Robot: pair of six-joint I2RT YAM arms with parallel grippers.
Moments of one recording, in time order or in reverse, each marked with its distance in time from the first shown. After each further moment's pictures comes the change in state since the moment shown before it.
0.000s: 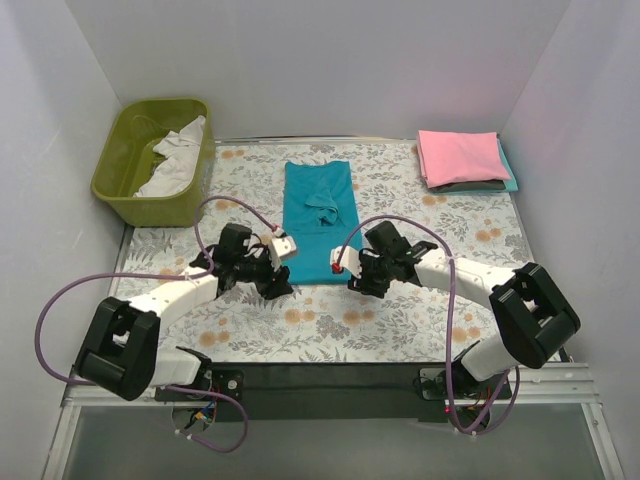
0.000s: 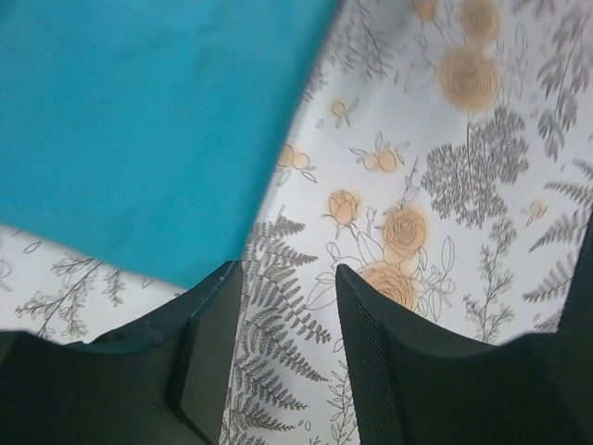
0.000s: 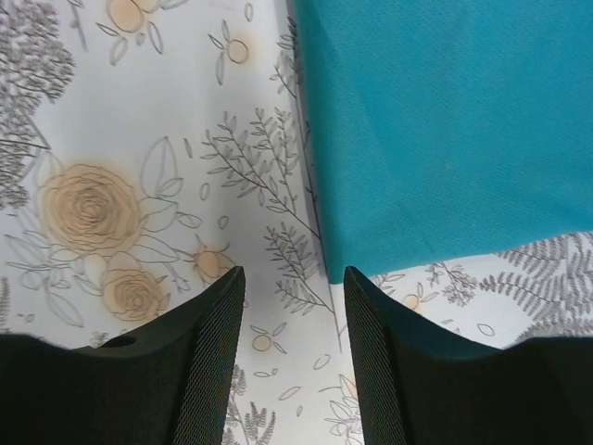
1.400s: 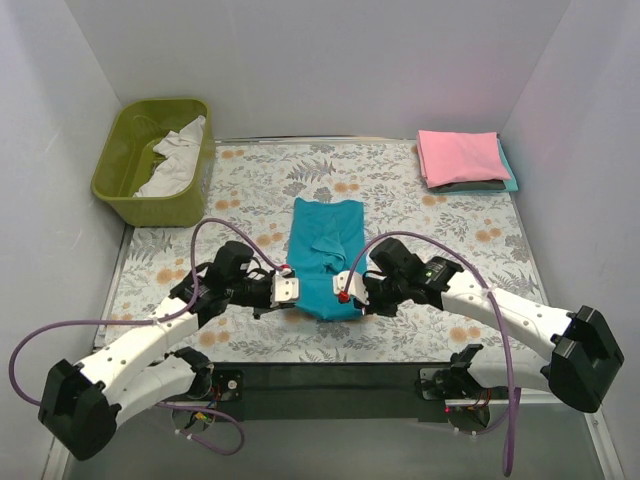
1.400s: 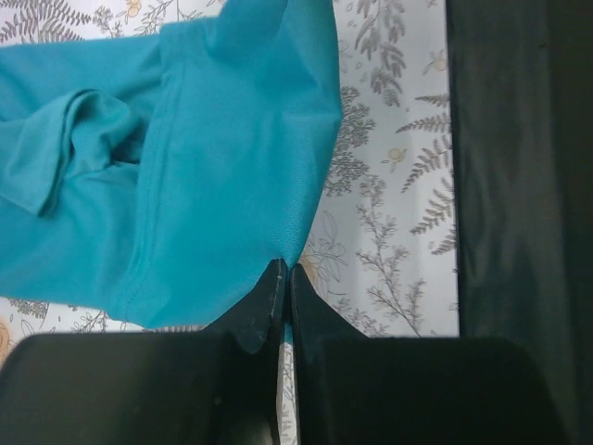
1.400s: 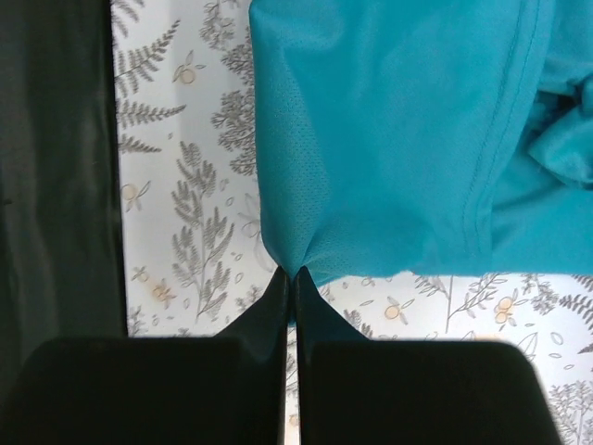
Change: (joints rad) left arm -0.239 -0.372 -0.051 -0.252 -0.039 0.308; right arm 0.179 -0.300 -0.041 -0.230 -0.064 0.028
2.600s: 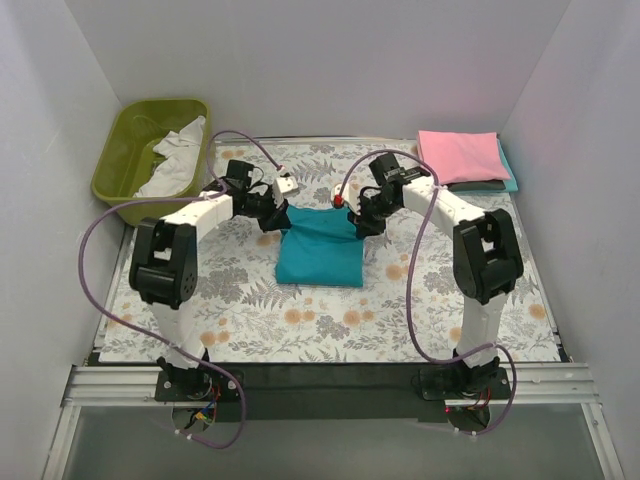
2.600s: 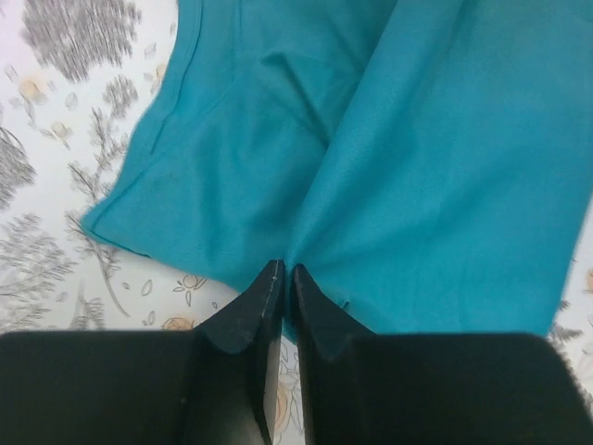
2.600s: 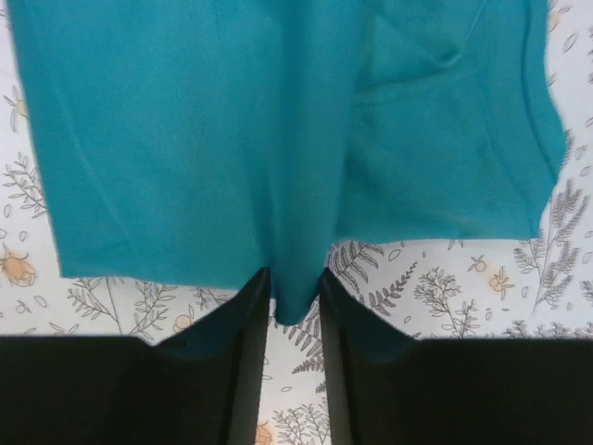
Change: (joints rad) left arm 0.375 0.914 0.721 -0.016 0.113 0.021; right arm -0.411 0.741 0.741 -0.188 -0.172 -0.280
